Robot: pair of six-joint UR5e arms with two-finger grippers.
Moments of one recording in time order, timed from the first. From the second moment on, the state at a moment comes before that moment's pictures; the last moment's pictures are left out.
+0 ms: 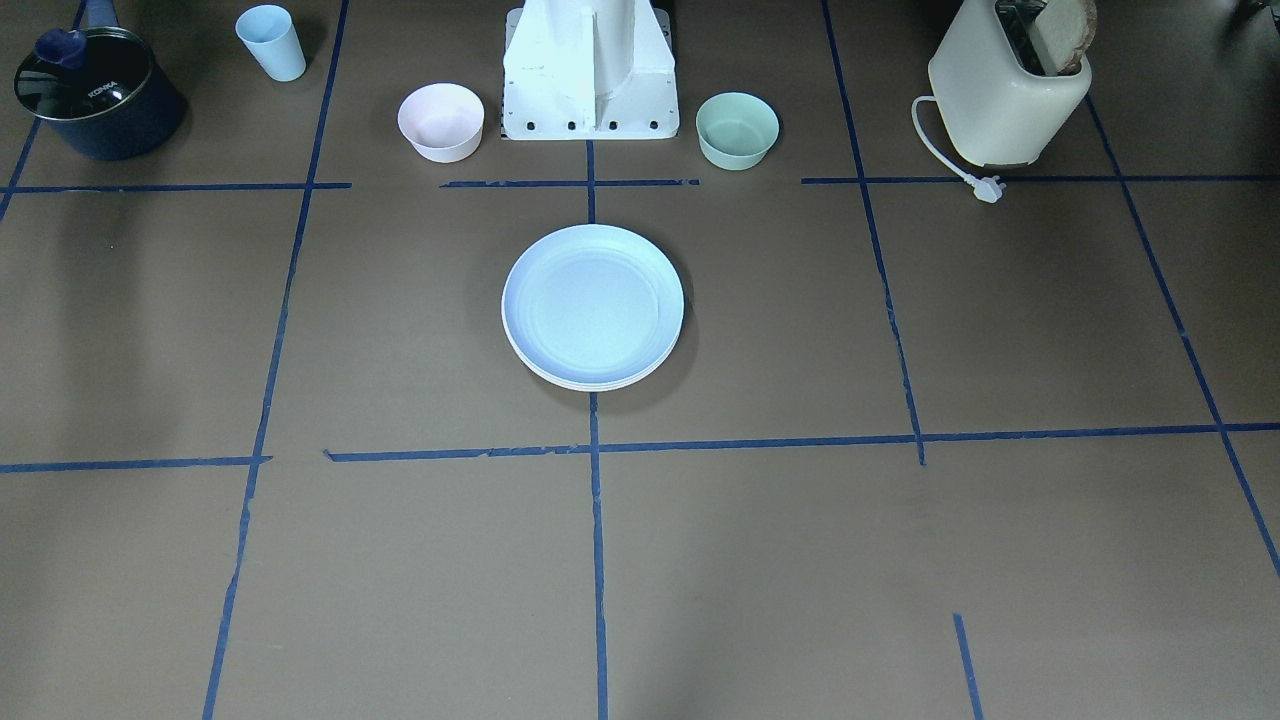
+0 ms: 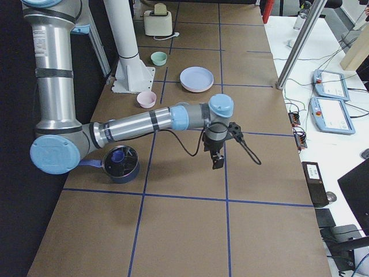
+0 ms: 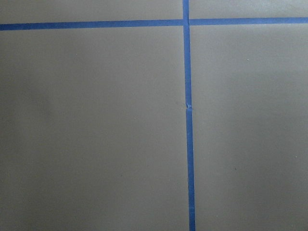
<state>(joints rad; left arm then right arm) -1.64 -1.37 -1.77 -1.48 -2.40 0.13 1.47 -1.65 1.85 -1.71 2.25 -0.24</state>
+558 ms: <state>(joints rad) -1.60 -1.38 -1.75 -1.56 -2.36 0.11 1.54 -1.77 1.85 -1.70 2.27 -0.26</state>
